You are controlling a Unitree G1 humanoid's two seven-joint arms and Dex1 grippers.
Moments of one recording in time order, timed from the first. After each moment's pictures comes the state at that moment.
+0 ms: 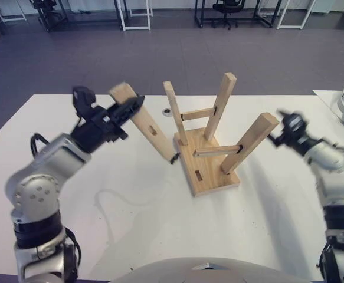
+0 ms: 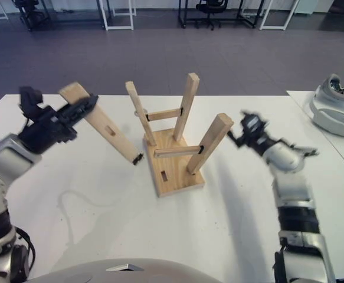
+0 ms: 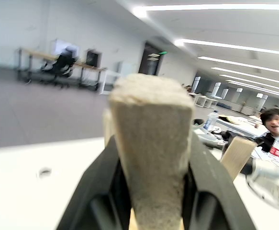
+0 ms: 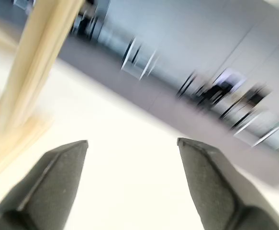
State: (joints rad) left arm -0.20 0.42 0.33 -0.54 -1.13 0.84 -0.24; right arm -0.18 -0.55 -0.10 0.24 0.06 0.01 0.56
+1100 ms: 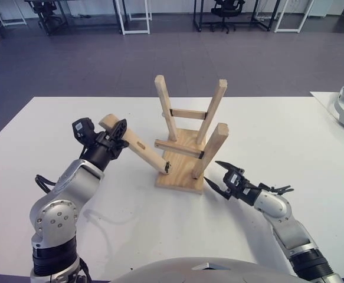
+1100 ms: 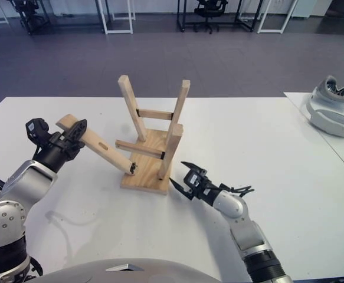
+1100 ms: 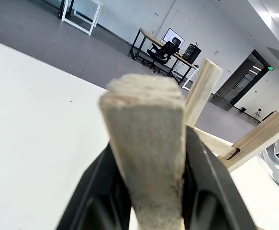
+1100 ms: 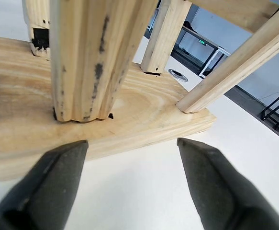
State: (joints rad) left arm -0.04 0.34 0.26 -0.59 -1.11 0.73 0.27; right arm 0.09 -0.42 0.20 -0.02 -0.06 -0.16 0.55
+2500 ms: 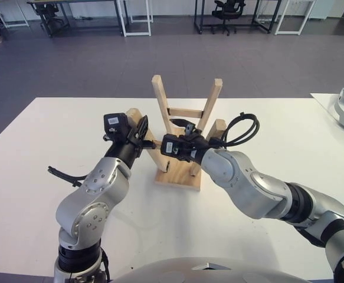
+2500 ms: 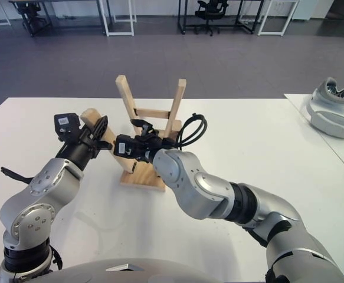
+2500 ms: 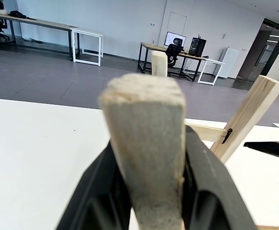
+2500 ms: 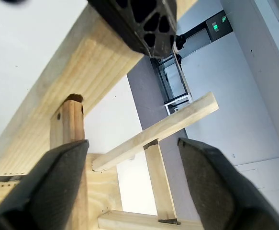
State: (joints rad) left arm -0.12 0.23 -0.03 -0.77 -0.69 0.84 0.36; right arm -0.73 -0.51 0.95 -0.62 -0.20 1.04 0.26
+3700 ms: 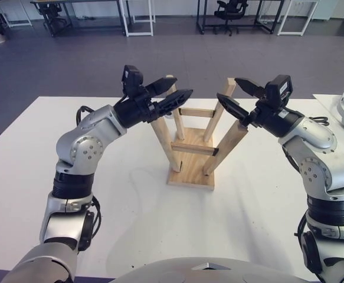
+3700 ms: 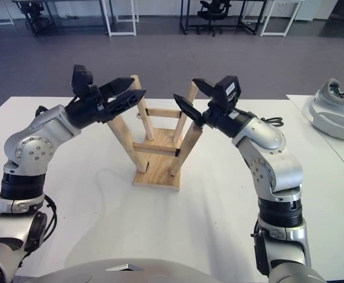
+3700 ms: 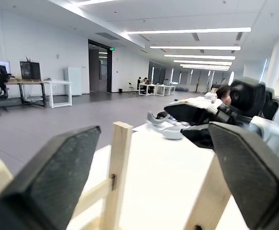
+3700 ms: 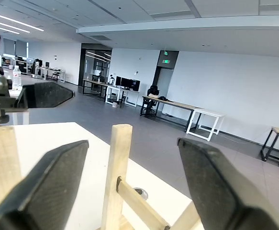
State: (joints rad) left arm -0.60 0.41 0.05 -0.11 -0.94 0.68 -0.60; right arm -0.39 -0.47 -0.09 -0.37 0.51 0.53 0.55
